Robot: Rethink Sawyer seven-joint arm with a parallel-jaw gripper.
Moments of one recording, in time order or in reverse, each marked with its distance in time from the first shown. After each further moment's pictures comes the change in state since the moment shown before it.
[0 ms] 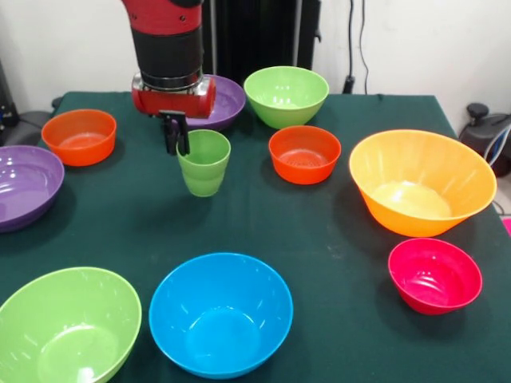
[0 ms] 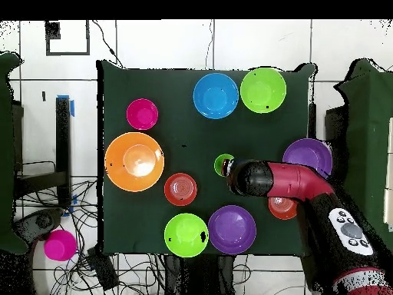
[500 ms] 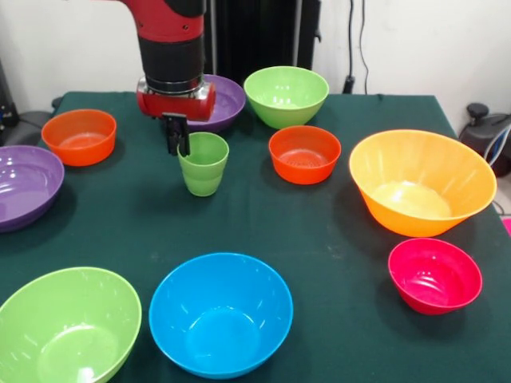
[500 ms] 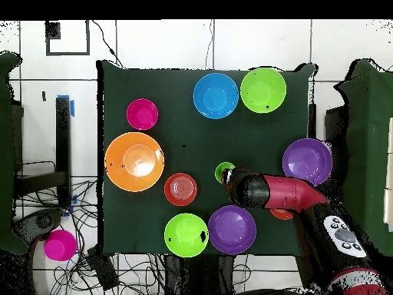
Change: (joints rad) arm 0.019 0.039 -0.071 0.042 0.000 -0.117 0.000
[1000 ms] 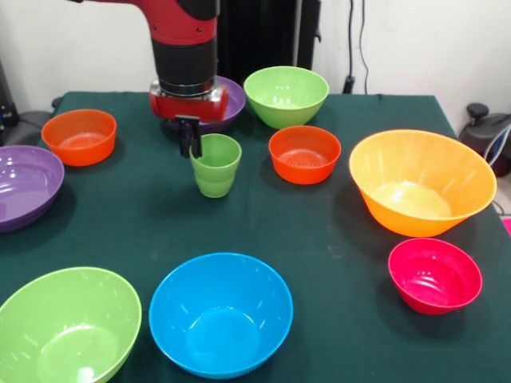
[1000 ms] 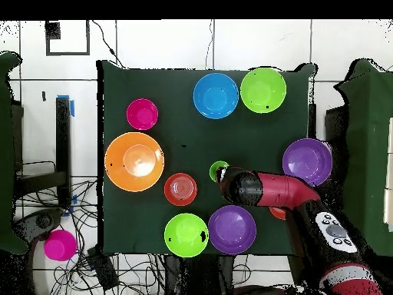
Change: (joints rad) arm 0.046 -0.002 -0.011 -0.001 0.042 0.002 0.000
